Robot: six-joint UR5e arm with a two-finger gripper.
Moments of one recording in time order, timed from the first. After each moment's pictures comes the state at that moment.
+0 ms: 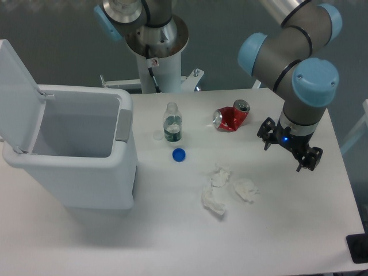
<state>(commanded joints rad) 2.70 -2.01 -1.41 -1.22 1.59 1.42</state>
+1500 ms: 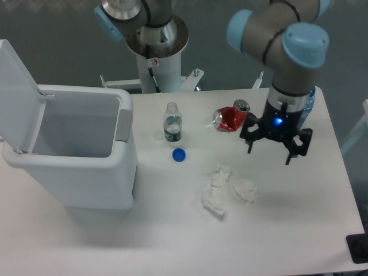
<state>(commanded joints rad) 2.66 -1.78 -1.52 -1.11 1.28 0.82</state>
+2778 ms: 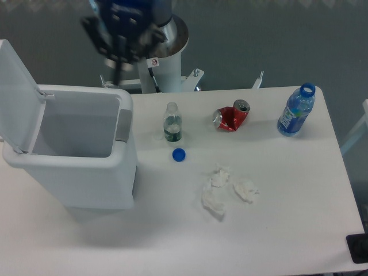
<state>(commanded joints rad) 2.25 -1.42 -1.50 -1.09 1.12 0.33</state>
